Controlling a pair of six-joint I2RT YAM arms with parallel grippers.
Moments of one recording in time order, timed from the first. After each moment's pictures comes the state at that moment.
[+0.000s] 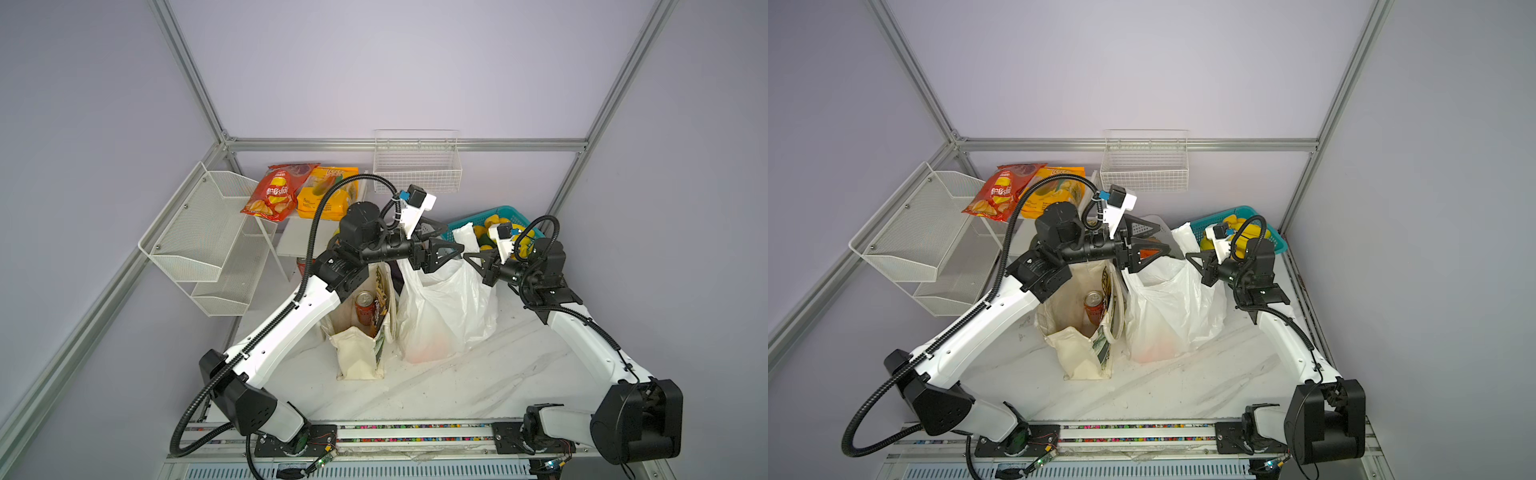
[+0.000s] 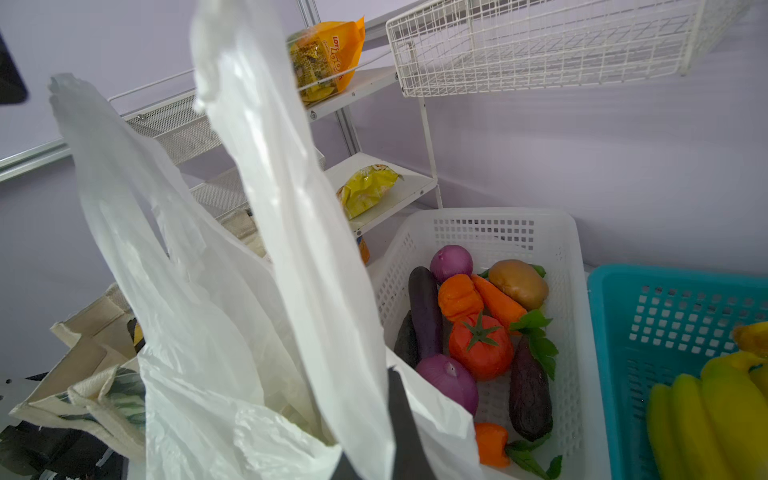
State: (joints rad) left arm -0.66 1.47 1.66 -0.14 0.68 -0.26; right arm 0.11 1.27 0.97 0.09 -0.85 0.11
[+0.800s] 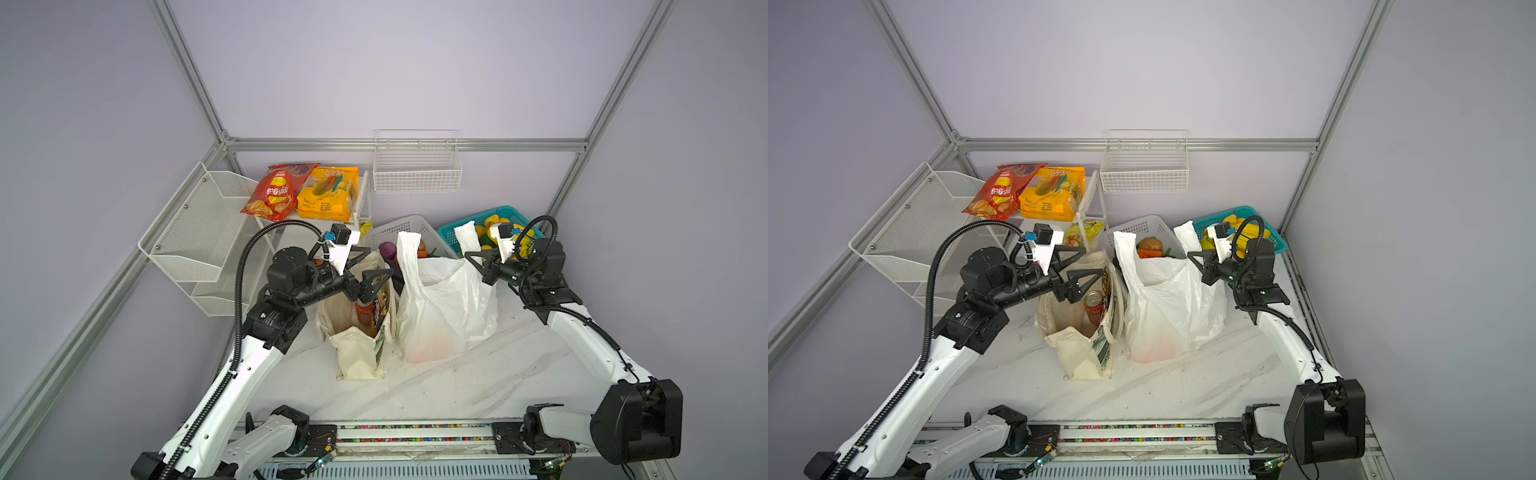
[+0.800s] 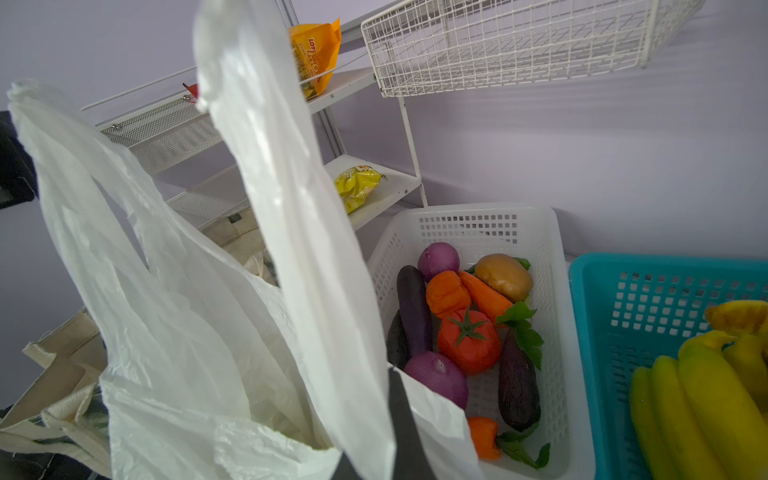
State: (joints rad) left arm -0.37 1.03 1.13 -0.21 0.61 -0.13; right arm 0.11 1.27 0.97 0.09 -0.81 0.13
